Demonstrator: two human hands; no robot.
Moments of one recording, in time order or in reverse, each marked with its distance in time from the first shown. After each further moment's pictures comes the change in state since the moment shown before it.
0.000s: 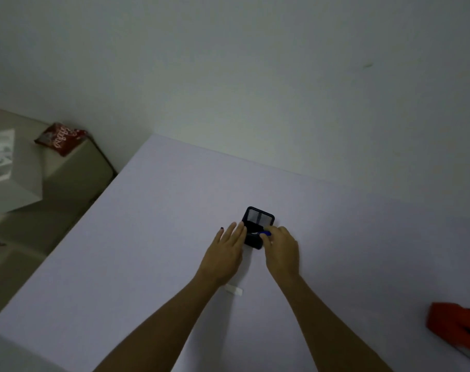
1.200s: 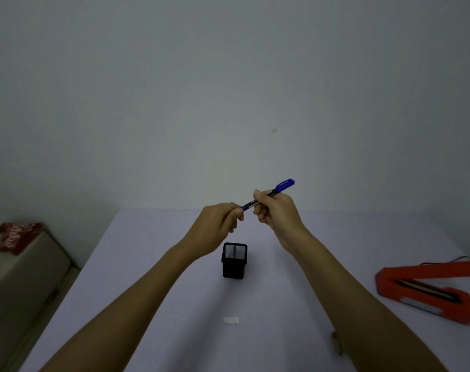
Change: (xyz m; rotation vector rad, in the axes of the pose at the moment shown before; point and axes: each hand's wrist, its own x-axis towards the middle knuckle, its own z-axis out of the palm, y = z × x) left_hand -0.001 0.043 -0.257 -0.546 0.195 0.337; right_hand -0.032 -0.139 -0.191 1.050 0.110 0.132
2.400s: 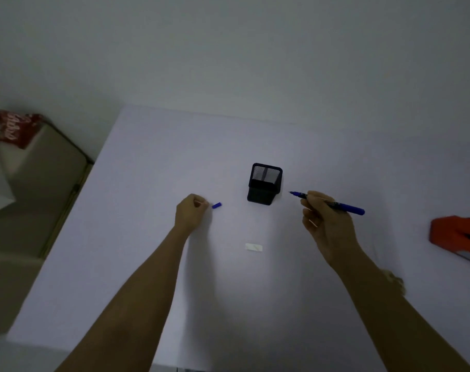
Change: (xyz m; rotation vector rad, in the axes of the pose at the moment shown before) left_hand -0.110 -0.241 0.122 -0.128 0.039 -1.035; right_hand -0.021 0.176 -0.044 0.291 0.216 0.420
